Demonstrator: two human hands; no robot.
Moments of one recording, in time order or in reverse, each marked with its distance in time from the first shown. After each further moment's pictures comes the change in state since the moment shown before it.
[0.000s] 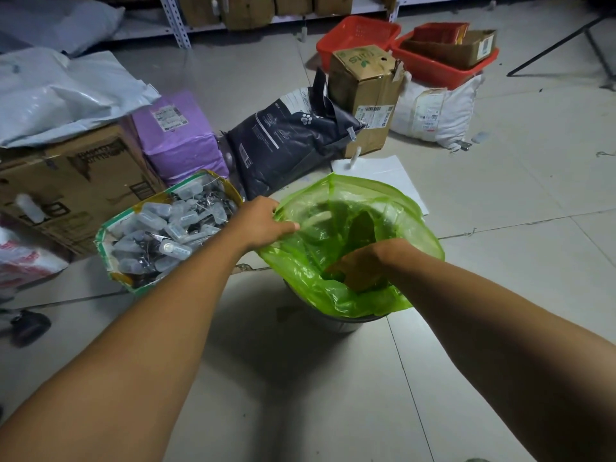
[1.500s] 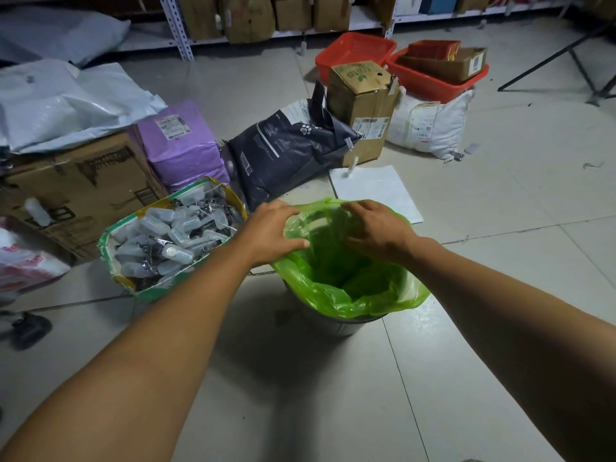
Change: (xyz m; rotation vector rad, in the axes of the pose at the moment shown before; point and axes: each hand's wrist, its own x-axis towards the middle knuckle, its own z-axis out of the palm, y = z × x) left_hand -0.011 0.003 0.009 0.233 0.080 0.298; right_hand -0.010 0.038 -0.001 0.269 0.938 0.002
